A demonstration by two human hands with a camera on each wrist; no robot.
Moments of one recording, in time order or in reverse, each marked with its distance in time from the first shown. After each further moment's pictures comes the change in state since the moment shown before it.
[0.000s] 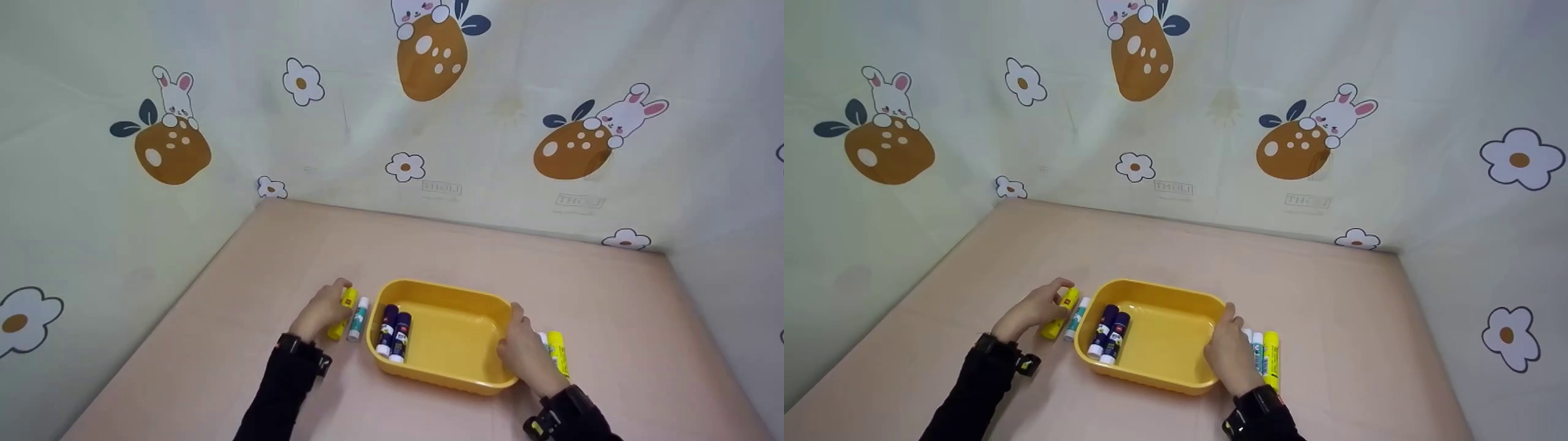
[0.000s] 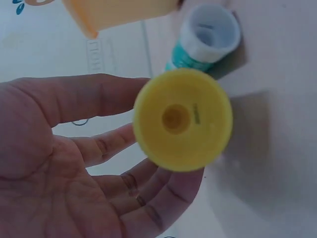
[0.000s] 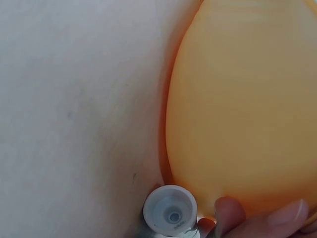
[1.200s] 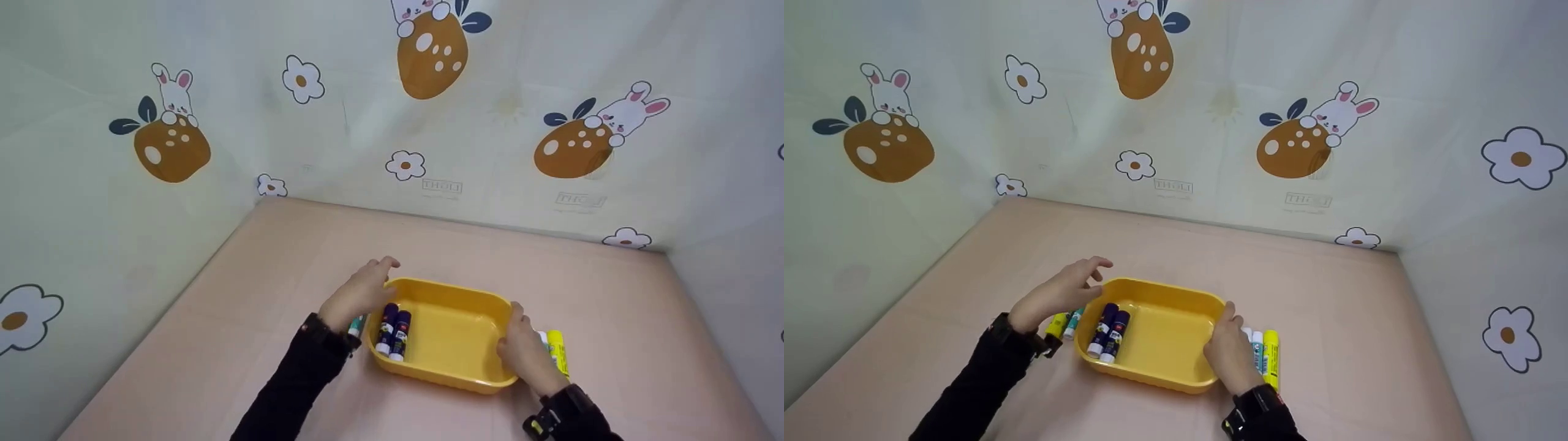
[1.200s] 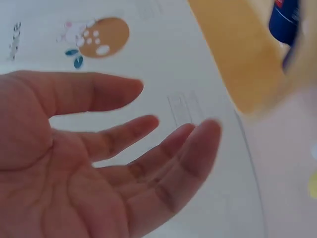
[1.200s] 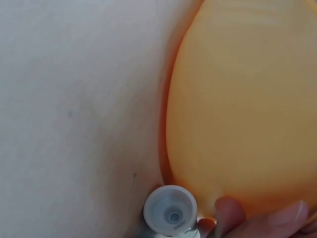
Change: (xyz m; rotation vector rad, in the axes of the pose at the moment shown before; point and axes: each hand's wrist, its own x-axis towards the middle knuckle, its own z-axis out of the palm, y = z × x) left_hand -0.038 0.088 -0.006 0.132 -0.057 0.284; right_hand 0.000 0.000 0.000 -0.034 0.014 -0.007
